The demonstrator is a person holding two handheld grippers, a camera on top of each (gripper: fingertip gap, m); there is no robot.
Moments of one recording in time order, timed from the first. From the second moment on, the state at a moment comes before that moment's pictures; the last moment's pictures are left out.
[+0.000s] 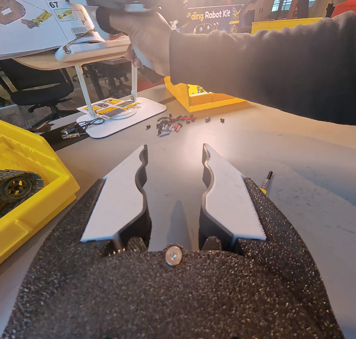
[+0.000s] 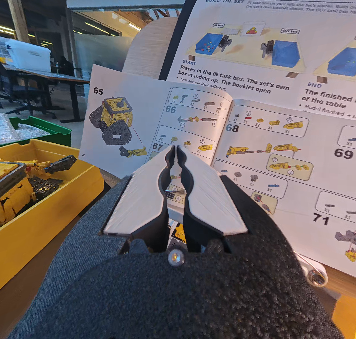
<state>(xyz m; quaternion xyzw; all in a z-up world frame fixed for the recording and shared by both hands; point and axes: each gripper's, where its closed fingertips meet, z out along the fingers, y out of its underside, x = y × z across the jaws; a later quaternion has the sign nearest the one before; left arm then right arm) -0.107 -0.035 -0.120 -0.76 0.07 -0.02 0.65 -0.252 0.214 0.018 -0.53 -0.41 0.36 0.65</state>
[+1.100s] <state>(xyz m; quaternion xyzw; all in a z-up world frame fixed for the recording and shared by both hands) -0.102 -0.035 -0.120 -0.76 0.08 0.00 0.65 -0.116 0.062 -0.030 -0.45 -0.49 0.47 0.57</state>
